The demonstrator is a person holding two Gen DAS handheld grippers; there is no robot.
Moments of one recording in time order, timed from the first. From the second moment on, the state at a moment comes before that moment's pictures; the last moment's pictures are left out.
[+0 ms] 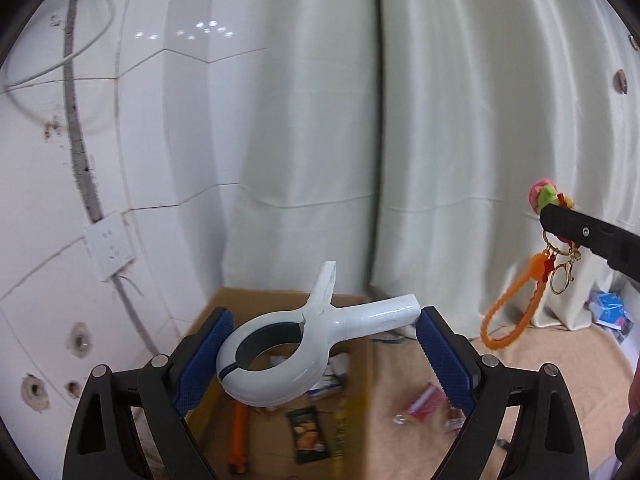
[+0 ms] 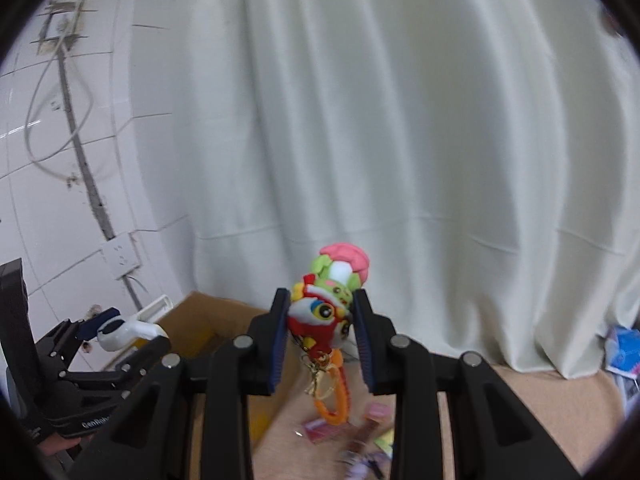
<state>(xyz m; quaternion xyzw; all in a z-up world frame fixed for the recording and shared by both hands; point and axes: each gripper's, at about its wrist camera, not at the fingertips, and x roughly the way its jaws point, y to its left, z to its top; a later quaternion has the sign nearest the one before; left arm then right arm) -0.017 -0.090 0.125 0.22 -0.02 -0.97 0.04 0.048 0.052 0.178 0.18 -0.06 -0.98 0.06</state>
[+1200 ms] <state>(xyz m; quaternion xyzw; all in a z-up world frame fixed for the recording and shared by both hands) -0.030 -0.201 0.012 0.33 0.03 -0.94 0.09 -0.037 -0.089 0.080 0.29 -0.04 -0.94 0.16</state>
